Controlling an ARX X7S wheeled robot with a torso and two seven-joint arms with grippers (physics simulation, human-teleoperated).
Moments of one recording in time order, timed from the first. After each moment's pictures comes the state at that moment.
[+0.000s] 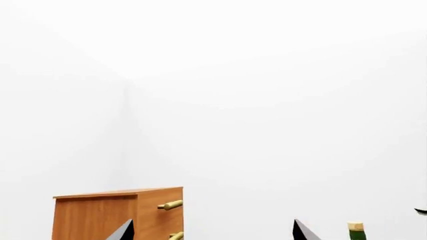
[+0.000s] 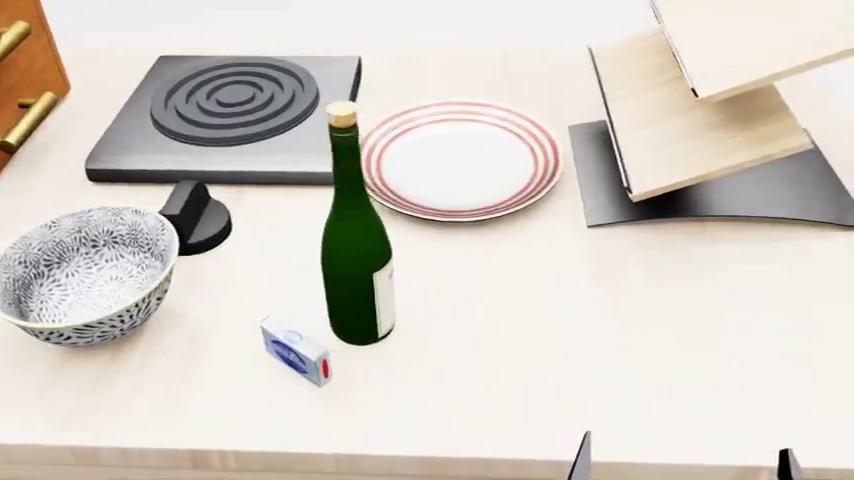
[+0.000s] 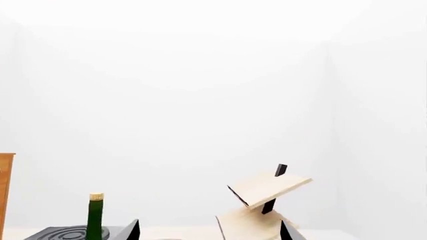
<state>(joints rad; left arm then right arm) 0.38 -0.23 0.03 0.84 0.06 0.10 -0.37 -0.35 0.23 -0.08 -0.82 0.04 -0.03 0.30</state>
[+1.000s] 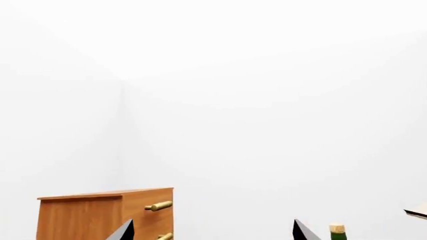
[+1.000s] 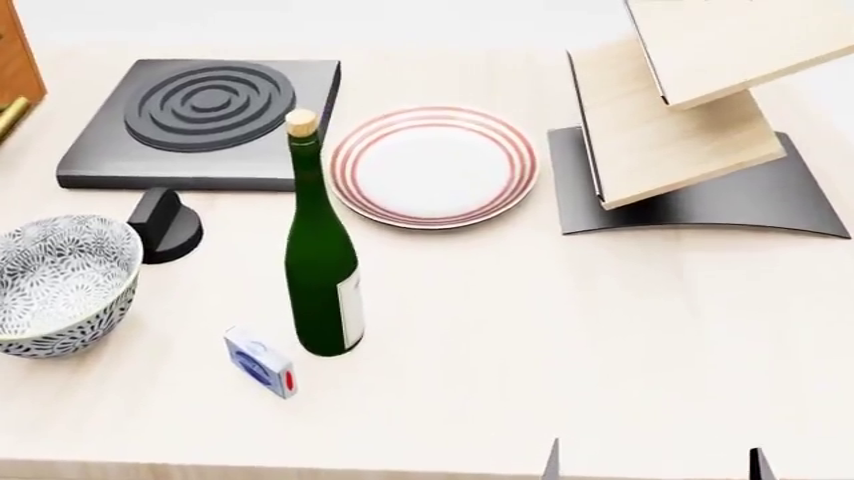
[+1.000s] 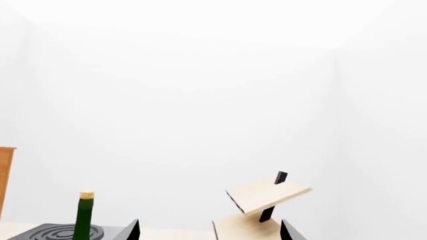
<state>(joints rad) 0.38 -0.26 0.04 0.84 0.06 0.10 -0.40 -0.35 0.26 -0.14 -0.81 -0.02 -0.06 0.32</state>
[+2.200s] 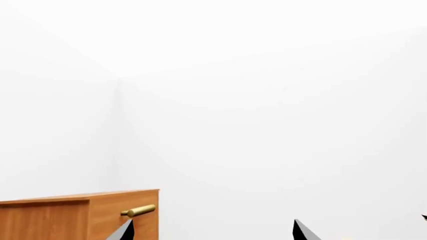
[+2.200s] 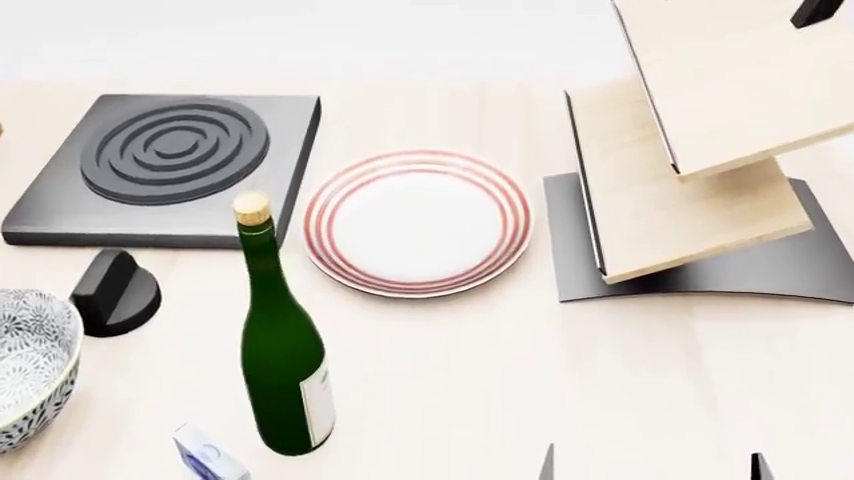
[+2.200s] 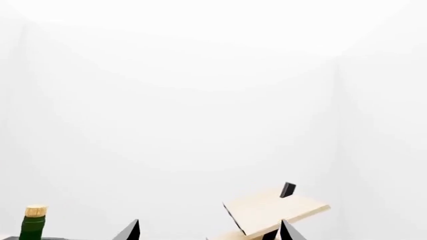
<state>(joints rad) 0.38 -0.29 0.06 0.84 0.06 0.10 -0.43 -0.36 0.29 -0.17 -0.81 -0.06 -0.08 0.36</state>
